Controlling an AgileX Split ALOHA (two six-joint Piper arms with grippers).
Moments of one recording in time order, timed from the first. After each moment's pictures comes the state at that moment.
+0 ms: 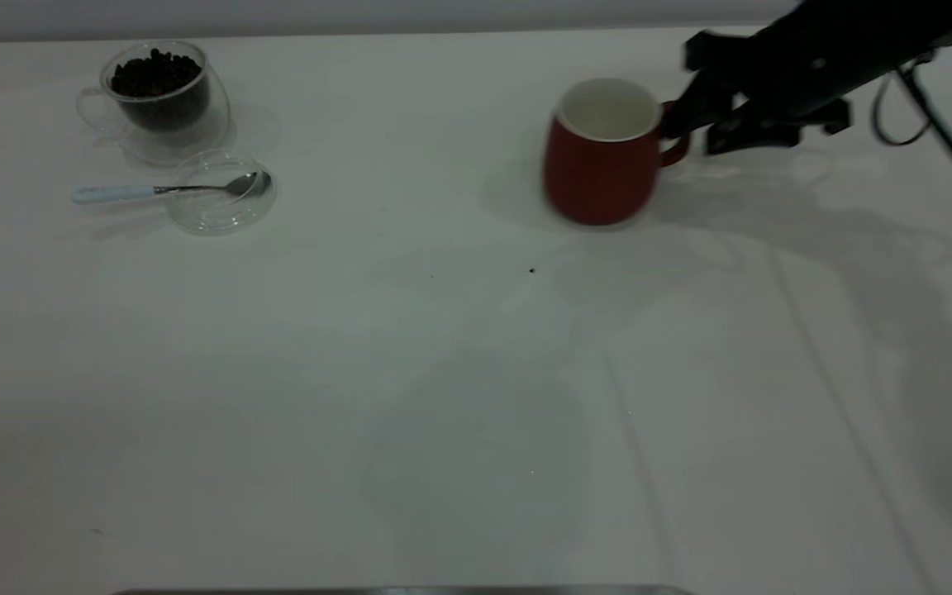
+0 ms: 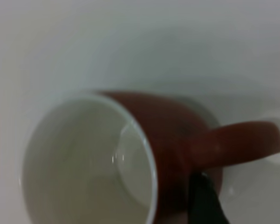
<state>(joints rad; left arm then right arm) 0.02 -0.02 -0.48 0.03 1.14 -0.01 0.16 2.42 -1.39 1.42 0.42 -1.15</state>
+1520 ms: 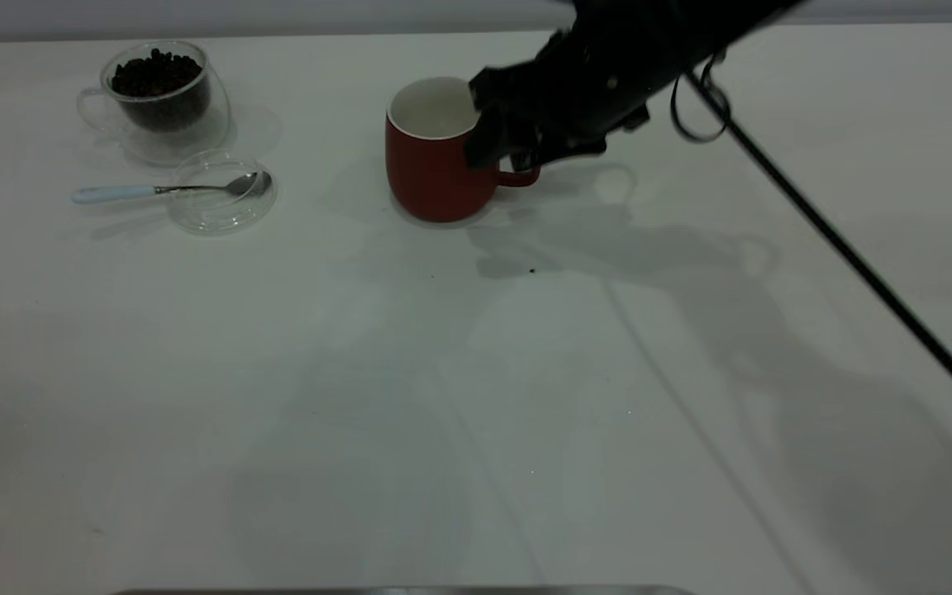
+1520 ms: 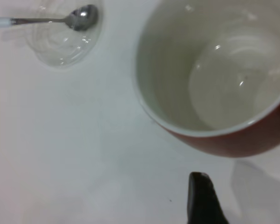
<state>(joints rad) 0.02 -0.02 -0.48 0.03 1.14 -0.01 0.43 2.41 -1.49 1.28 0.43 -1.09</state>
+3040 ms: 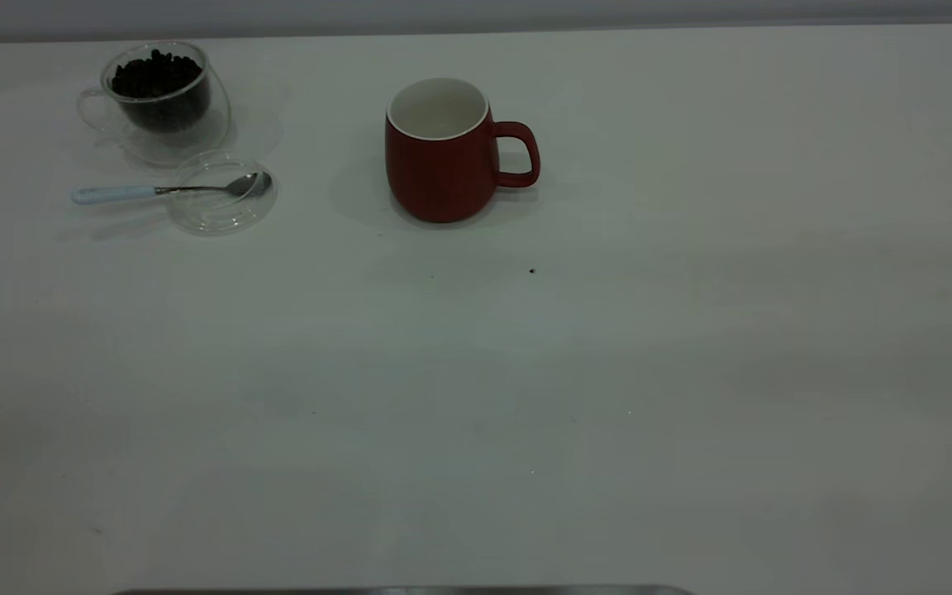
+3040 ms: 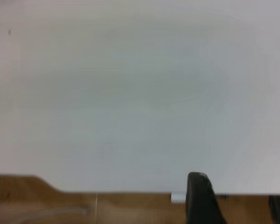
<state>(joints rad) 0.02 -0.02 -0.48 0.03 1.14 -0.01 0.07 0.22 -0.49 -0.01 1.13 0.06</state>
